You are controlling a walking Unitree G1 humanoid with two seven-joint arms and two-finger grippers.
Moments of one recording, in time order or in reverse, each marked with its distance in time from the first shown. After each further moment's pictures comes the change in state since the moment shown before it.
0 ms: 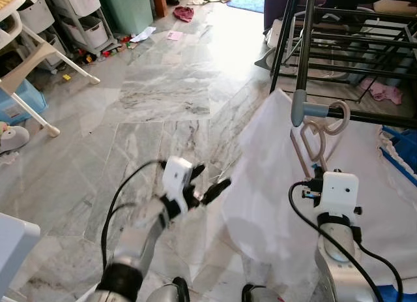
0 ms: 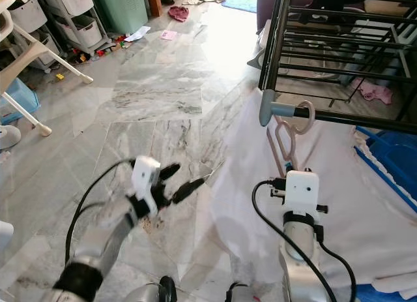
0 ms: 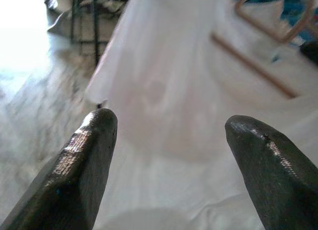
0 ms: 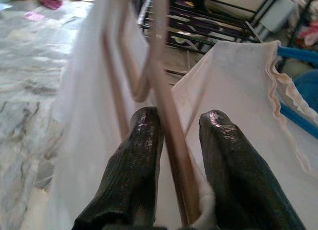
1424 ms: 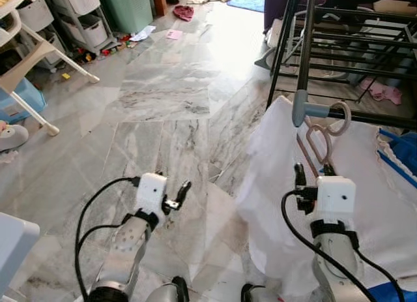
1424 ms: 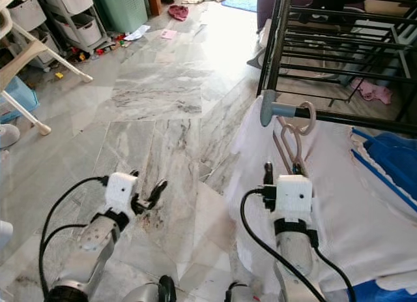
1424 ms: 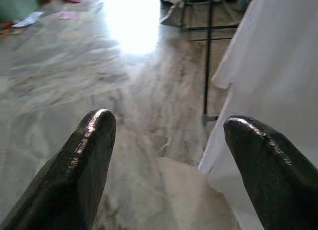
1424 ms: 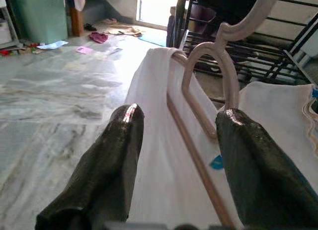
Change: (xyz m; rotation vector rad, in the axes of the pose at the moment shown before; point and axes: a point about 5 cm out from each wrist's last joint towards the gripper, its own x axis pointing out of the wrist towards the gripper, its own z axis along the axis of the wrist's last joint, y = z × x) left arm -0.040 0.030 -0.017 0.181 0.040 0.465; right arm -0.020 0.011 0.023 0.084 -0.123 0.135
